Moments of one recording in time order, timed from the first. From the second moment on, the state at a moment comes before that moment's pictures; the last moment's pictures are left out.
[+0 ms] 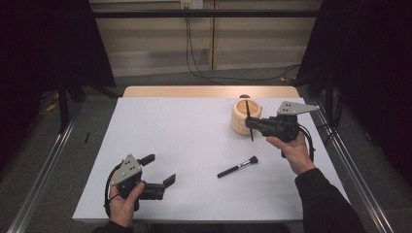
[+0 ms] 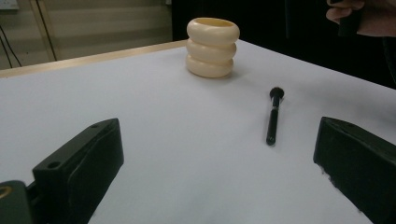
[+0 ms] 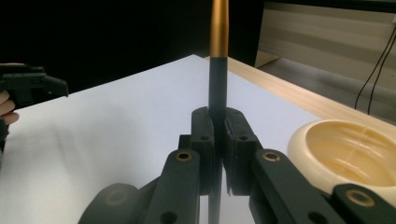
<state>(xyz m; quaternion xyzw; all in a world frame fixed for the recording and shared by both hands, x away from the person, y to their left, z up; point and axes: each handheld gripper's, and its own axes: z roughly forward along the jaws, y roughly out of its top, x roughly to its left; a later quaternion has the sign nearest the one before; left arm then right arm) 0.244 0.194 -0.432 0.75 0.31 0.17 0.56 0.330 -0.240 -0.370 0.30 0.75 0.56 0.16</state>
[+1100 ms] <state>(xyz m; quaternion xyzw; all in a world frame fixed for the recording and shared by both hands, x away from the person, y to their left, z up) 0.244 0.200 -0.432 0.74 0.31 0.17 0.56 0.390 -0.241 -0.341 0.33 0.75 0.54 0.20</state>
